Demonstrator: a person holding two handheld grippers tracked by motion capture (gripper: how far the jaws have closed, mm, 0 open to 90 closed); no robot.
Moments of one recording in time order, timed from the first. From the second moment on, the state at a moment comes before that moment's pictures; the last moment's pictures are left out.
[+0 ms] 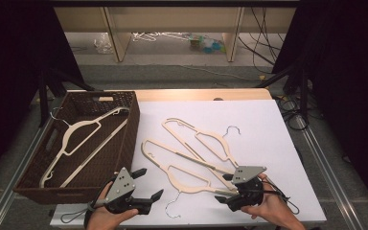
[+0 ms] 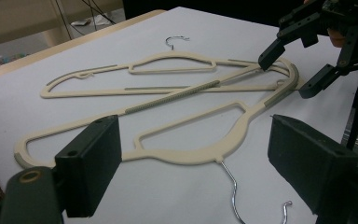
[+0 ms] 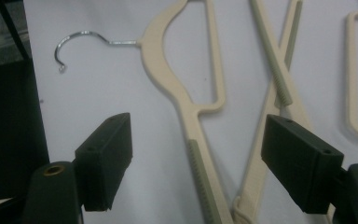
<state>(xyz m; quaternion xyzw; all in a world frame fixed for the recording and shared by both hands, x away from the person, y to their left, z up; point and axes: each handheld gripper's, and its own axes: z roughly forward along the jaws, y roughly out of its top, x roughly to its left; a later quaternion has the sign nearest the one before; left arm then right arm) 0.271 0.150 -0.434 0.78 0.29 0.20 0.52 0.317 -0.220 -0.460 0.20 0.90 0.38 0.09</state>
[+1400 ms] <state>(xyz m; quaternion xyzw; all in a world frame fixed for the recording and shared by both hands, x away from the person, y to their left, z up) 0.271 0.146 -0.438 0.80 0.27 0.20 0.50 0.349 -0.186 -0.463 0.15 0.97 0.19 0.02</state>
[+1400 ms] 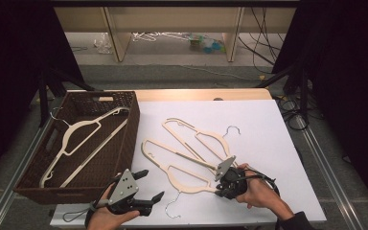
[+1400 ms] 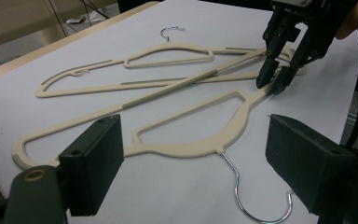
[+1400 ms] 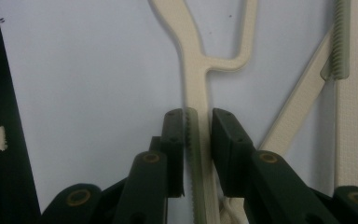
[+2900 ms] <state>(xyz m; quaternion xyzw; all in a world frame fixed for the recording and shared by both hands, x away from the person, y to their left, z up) 0.313 0.084 -0.481 0.90 0.12 0.25 0.33 0.340 -0.203 -0.415 0.12 0.97 0.19 0.01</state>
